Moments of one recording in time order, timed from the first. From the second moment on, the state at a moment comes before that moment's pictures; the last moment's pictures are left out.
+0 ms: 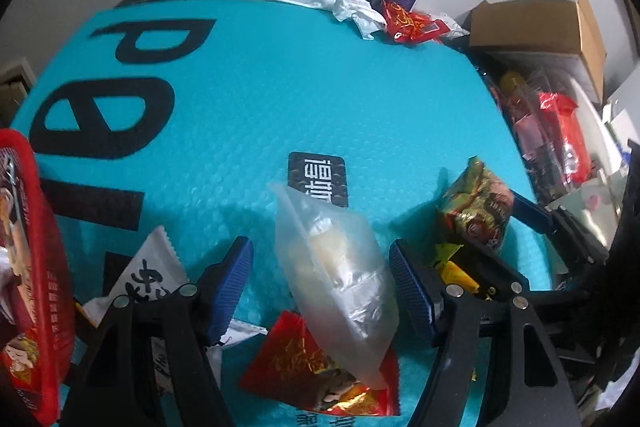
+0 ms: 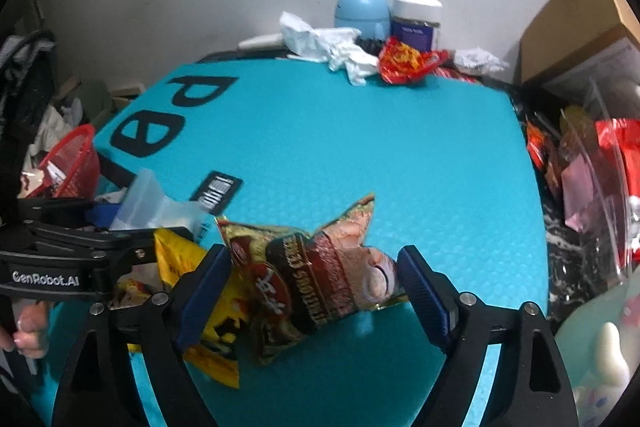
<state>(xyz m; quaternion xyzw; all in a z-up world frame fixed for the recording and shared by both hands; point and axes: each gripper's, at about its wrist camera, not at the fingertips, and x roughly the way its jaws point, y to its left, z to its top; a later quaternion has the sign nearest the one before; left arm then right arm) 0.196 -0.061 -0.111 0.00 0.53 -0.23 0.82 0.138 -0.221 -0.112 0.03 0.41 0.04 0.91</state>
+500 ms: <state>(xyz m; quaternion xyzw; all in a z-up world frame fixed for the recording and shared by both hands) 0.170 -0.060 -0.113 0.04 0.50 -0.25 0.83 0.121 -0.210 -0.118 0.00 0.41 0.04 0.91</state>
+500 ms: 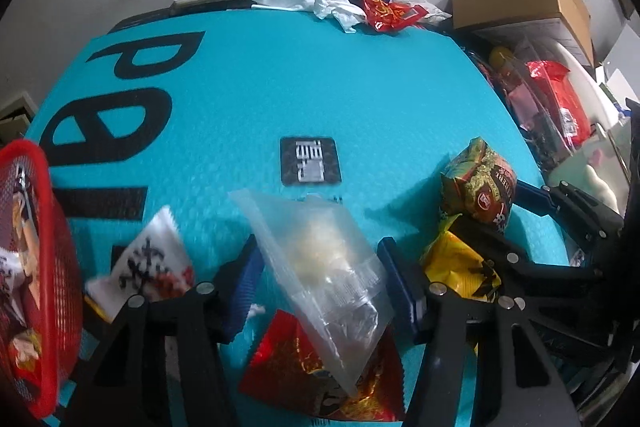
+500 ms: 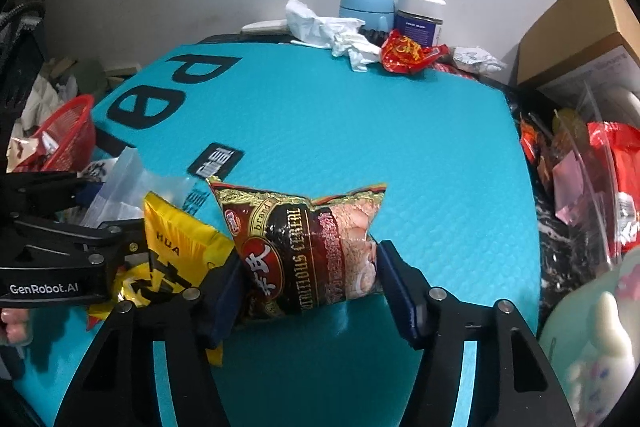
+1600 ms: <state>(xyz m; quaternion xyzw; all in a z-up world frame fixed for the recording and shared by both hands) 0.018 -0.025 -0.114 0.04 0.52 -0.25 0.82 -0.021 -0.173 -0.119 -0.04 0.45 0.12 0.88</state>
